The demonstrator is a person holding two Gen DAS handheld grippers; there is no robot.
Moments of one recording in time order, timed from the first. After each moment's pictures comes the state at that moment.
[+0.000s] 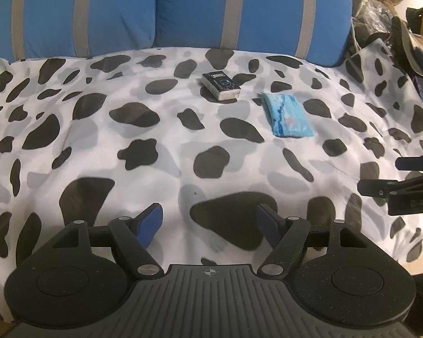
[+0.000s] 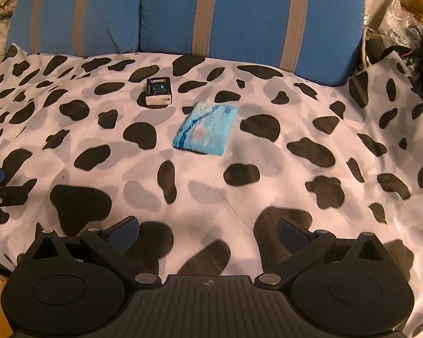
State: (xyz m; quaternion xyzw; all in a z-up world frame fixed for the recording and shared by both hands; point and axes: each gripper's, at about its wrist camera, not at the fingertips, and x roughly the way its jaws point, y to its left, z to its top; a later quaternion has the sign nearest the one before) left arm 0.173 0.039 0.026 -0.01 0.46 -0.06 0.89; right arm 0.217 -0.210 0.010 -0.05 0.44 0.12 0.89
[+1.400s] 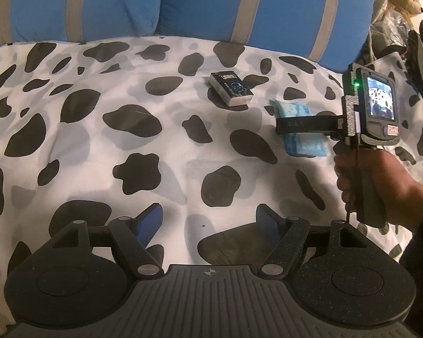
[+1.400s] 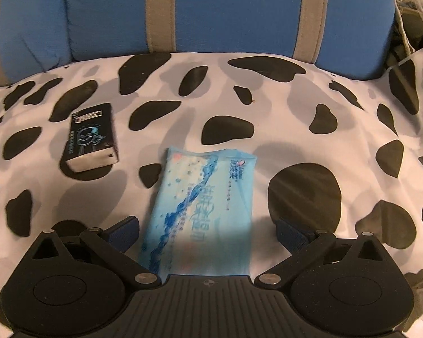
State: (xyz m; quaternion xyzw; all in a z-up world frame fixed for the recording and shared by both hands) left arm 0.231 0.060 0.022 -0.05 0.50 -0.07 0.86; right arm 0.416 -0.155 -0.076 -0.01 0.45 0.04 0.89
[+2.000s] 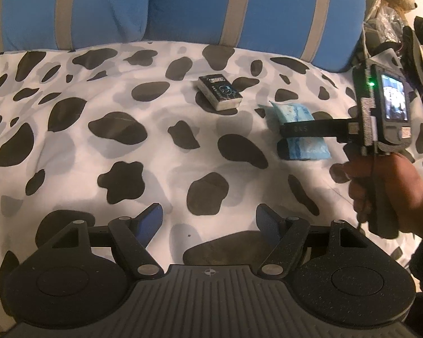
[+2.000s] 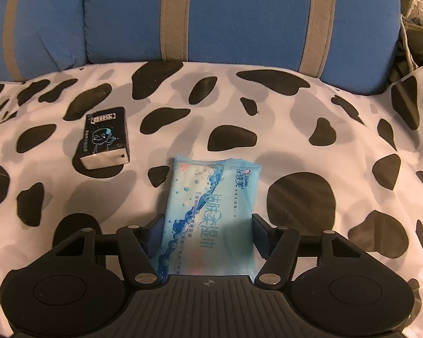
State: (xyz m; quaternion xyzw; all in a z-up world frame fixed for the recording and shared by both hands) left arm 0.236 0.042 0.017 -0.04 0.48 -0.08 0.87; right arm 0.397 -0.161 -0.056 -0.02 0.44 0.07 0.90
